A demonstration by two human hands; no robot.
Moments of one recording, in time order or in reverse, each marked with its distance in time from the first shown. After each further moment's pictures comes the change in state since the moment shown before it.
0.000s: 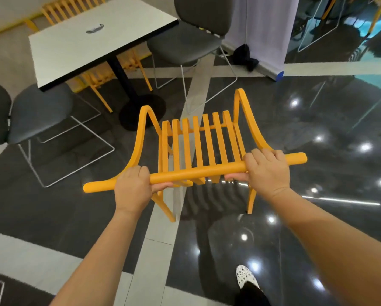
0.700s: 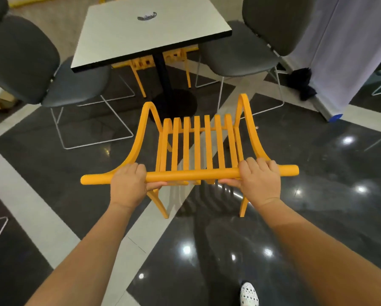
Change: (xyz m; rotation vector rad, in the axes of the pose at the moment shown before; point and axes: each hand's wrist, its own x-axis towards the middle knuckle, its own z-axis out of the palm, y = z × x) left_hand 0.129 0.022 0.054 0.152 0.001 -0.240; right_hand 0.133 0.090 0.158 0.245 -0.027 -0.183
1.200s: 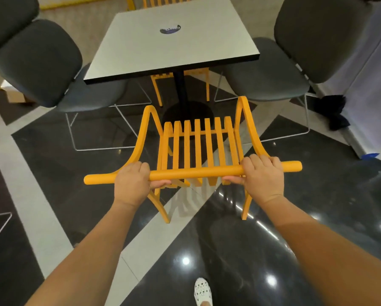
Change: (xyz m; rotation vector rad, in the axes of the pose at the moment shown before) left_hand 0.122 -0.022 0.060 0.056 -0.047 -0.151; right_hand 0.127 0.055 0.127 0.139 -0.058 -0.081
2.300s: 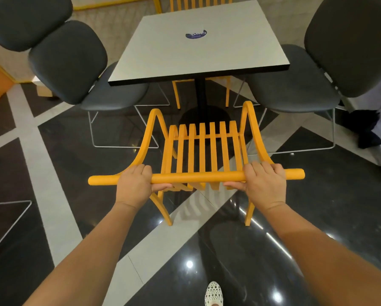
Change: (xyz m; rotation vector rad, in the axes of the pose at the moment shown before) left_hand 0.007 -0.041 0.005 0.039 -0.016 -0.060; right_hand 0.037 -0.027 0.035 0.043 0.039 -0.068
